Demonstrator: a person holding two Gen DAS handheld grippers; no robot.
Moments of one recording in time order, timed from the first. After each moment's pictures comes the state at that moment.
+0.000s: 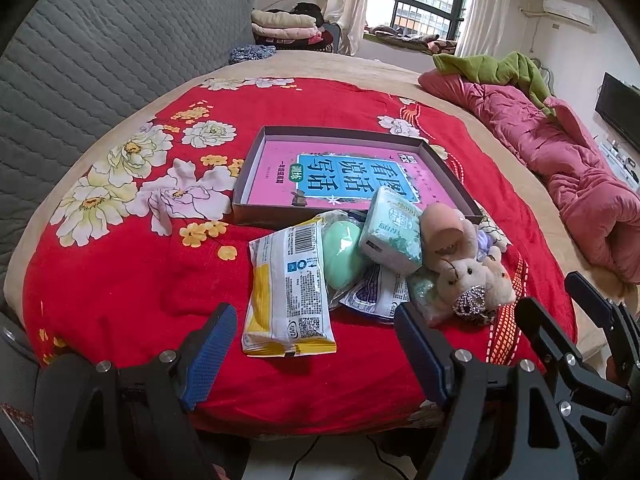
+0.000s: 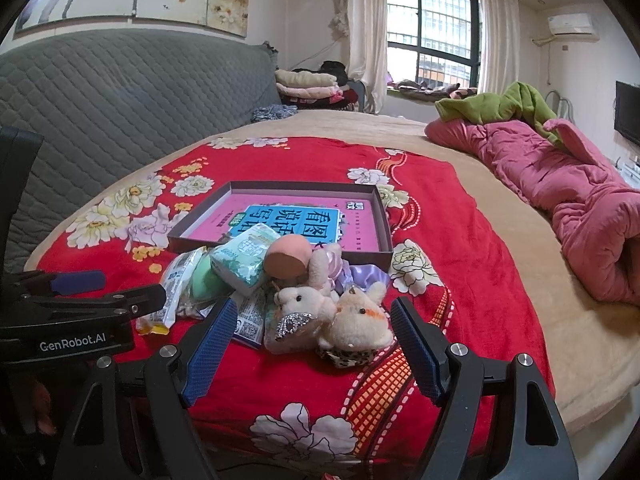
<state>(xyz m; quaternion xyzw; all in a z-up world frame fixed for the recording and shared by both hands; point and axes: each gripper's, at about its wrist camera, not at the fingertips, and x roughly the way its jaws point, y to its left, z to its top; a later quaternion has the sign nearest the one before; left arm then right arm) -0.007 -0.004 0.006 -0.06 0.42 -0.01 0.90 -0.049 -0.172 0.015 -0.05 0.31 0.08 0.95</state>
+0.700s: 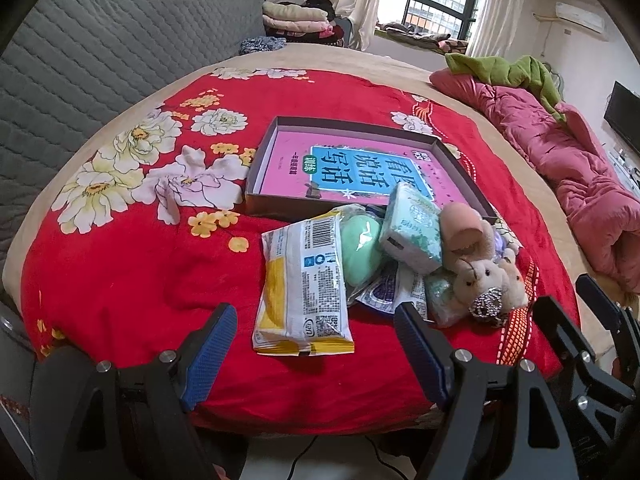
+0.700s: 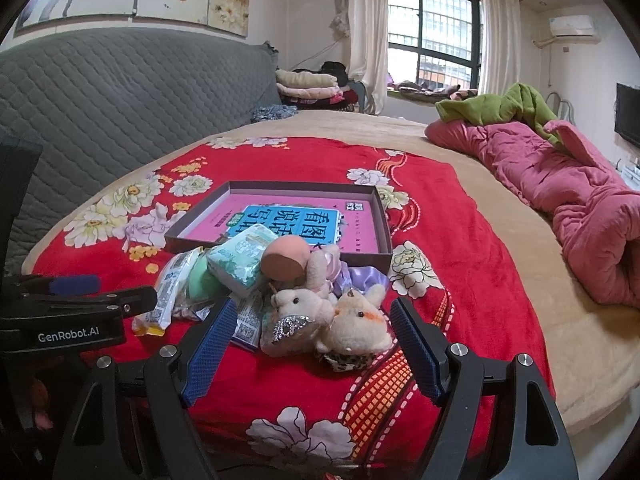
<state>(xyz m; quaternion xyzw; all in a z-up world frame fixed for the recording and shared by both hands) 0.000 0.009 -0.004 -0.07 0.44 0.01 0.90 -0.045 -0.171 0.015 -0.05 0.31 0.09 0.95</state>
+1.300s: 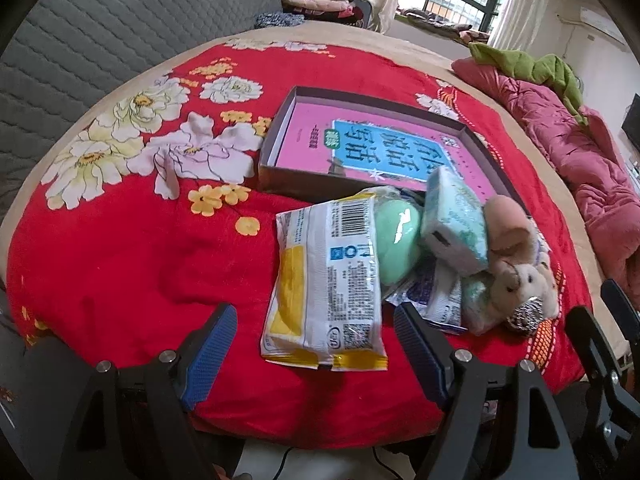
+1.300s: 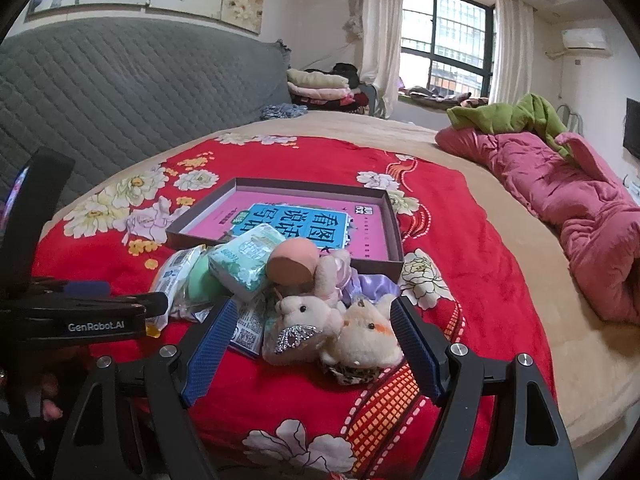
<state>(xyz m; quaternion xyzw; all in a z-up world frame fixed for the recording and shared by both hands) 0.024 0.022 -0.035 -0.10 0.47 0.03 0.88 -0.030 -0.161 0.004 -0.08 0.30 0.10 0.94</state>
